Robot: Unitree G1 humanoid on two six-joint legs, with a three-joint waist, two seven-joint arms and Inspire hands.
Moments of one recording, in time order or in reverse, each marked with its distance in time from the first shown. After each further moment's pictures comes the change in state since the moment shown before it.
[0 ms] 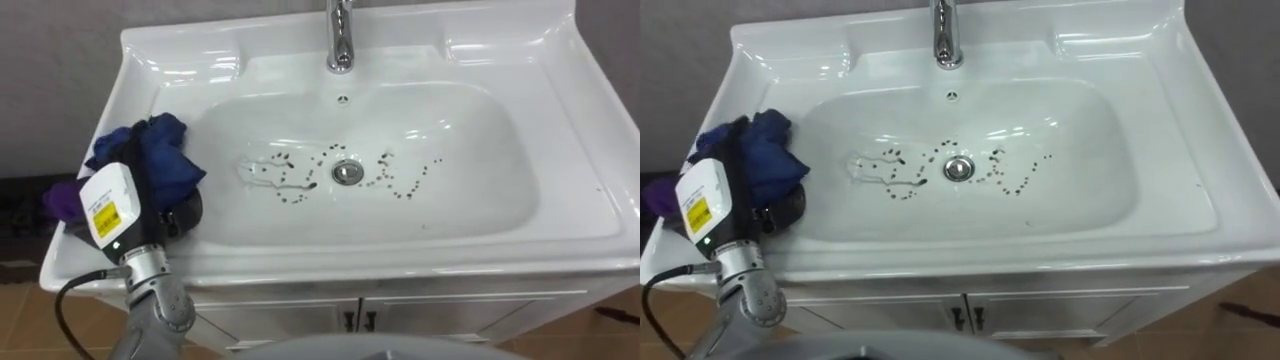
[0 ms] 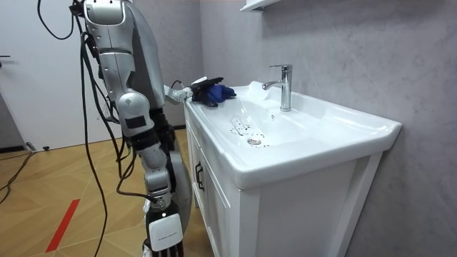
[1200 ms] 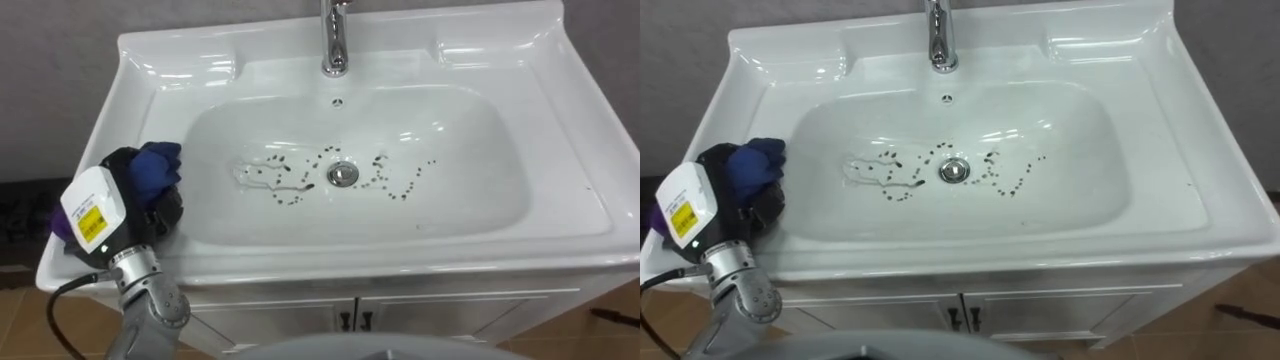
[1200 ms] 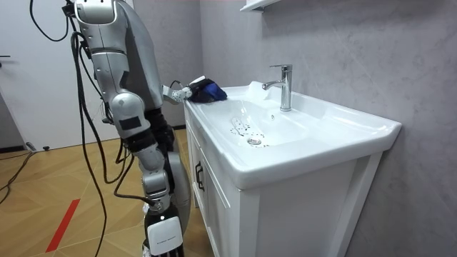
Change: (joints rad) left arm -0.035 -0.005 0.039 0.062 -0.023 0.000 0.051; right arm 0.001 -0.013 -0.017 -0.021 0.003 0.016 -0.002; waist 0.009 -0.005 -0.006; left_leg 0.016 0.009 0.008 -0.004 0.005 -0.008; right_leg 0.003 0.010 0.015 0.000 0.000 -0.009
